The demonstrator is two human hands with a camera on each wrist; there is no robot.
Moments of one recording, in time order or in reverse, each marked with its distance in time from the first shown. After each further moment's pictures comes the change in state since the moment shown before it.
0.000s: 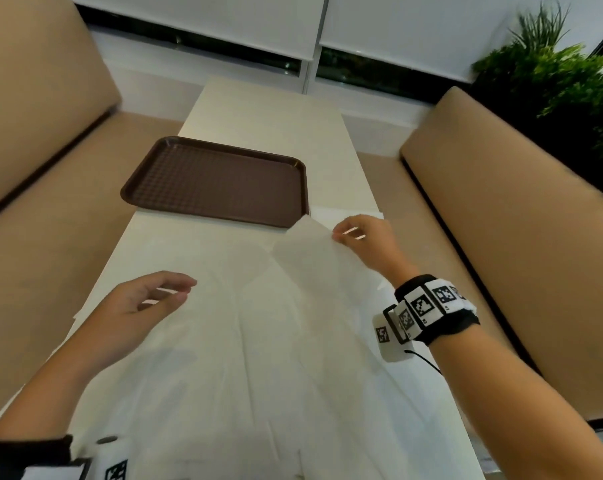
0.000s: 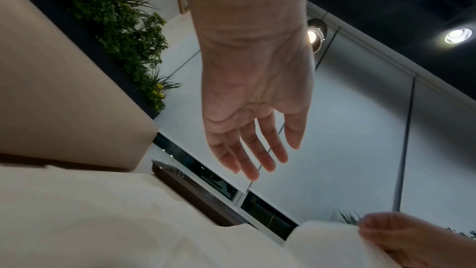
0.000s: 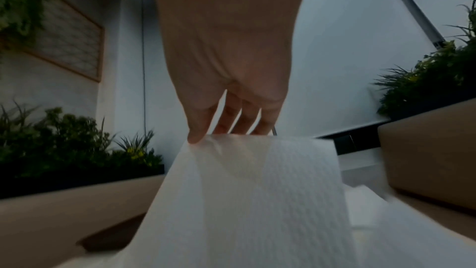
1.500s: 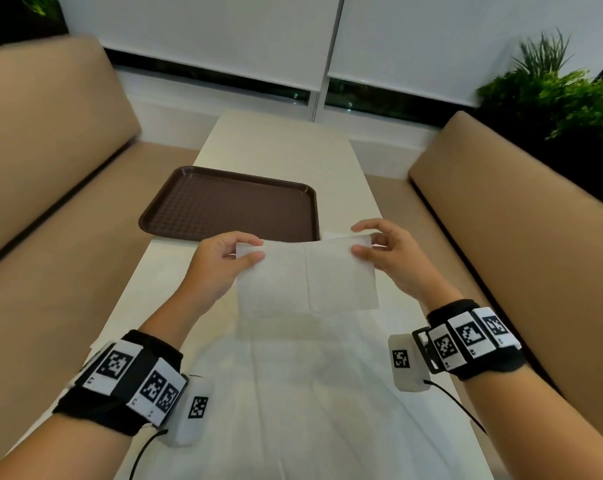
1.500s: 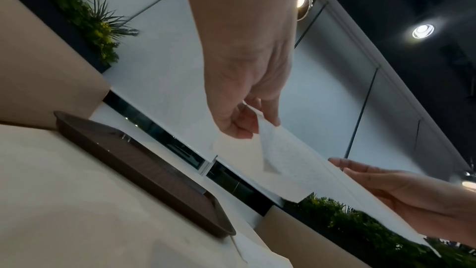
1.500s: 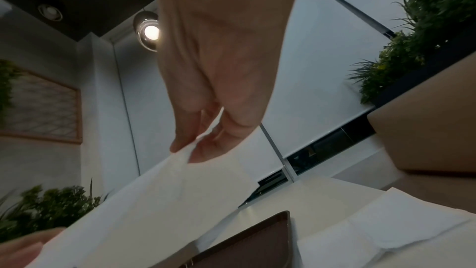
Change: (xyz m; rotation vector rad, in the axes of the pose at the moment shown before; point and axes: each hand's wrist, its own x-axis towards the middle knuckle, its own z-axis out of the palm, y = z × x) left_hand 0.094 0.057 0.043 -0.233 0.161 0.039; right_hand -0.003 -0.027 -0.032 0.669 -0.095 0.077
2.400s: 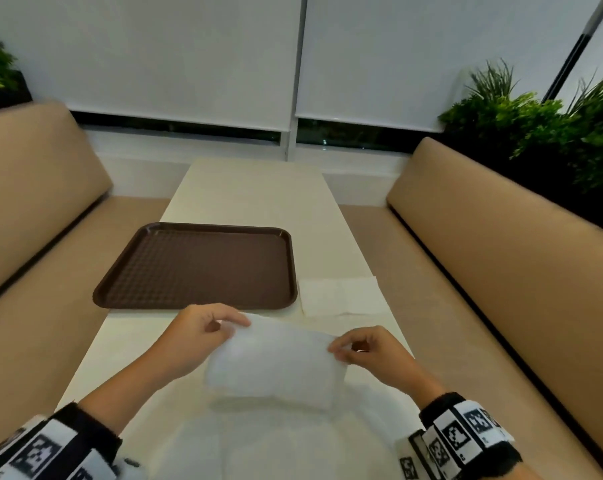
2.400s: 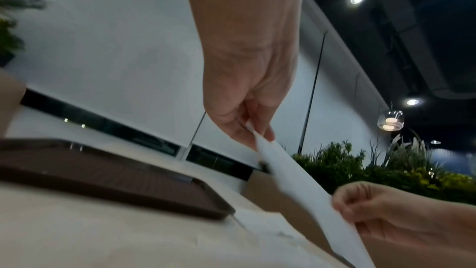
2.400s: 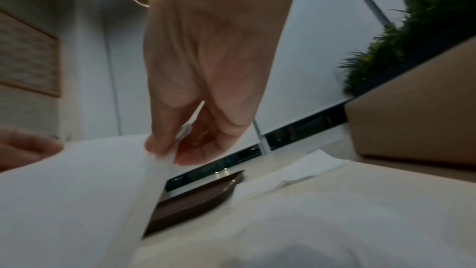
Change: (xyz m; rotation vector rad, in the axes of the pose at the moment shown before) left_hand 0.042 -0.006 0.010 0.304 -0.317 0.030; right_hand -0.007 0.080 -0.017 -0.175 -0.113 0.106
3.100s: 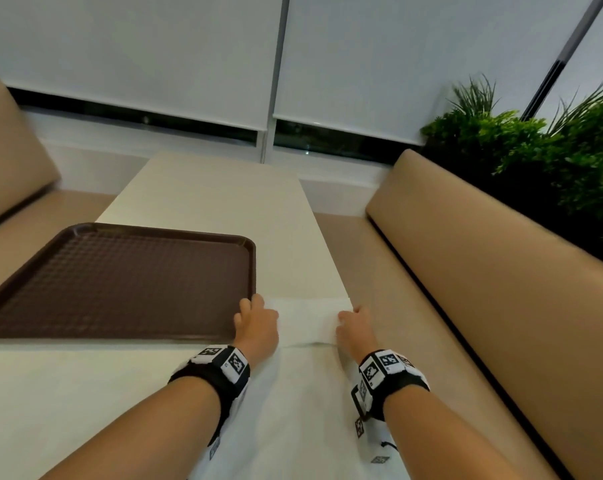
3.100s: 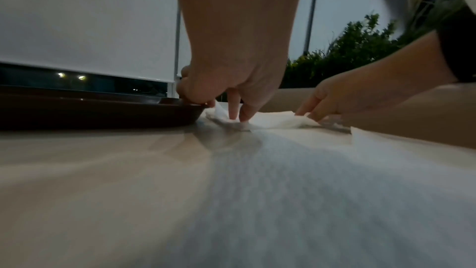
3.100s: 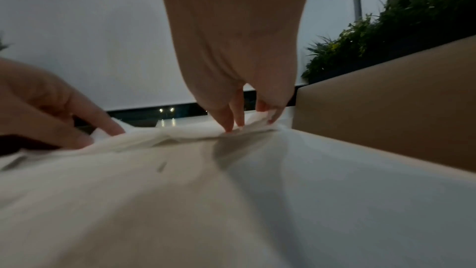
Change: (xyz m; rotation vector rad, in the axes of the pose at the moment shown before) left_hand 0.199 -0.043 0.174 0.725 0.023 -0.093; right_hand 0.144 0.100 -0.061 -0.718 0.311 0.381
